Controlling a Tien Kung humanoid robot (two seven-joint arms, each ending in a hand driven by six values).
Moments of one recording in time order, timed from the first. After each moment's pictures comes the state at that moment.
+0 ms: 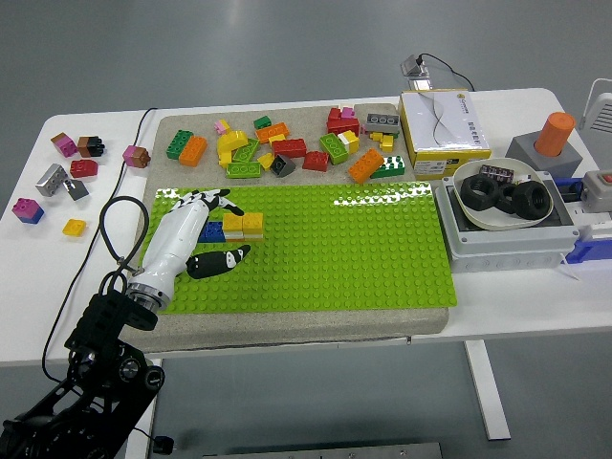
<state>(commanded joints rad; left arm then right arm) -0.15 0.08 -1.08 -1.38 2.16 0.31 0.04 0.10 -0.10 1.58 0.18 -1.31 -0.06 -0.24</state>
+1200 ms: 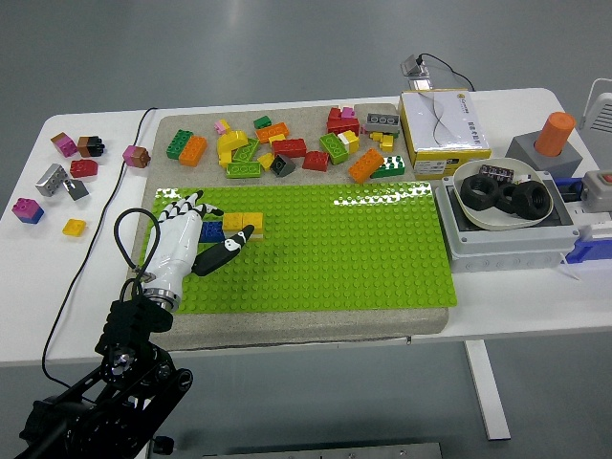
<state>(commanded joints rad) -0.27 0.05 -0.97 -1.17 2.27 0.43 0.29 0.11 -0.11 1.58 0.18 -1.32 -0.06 -0.24</state>
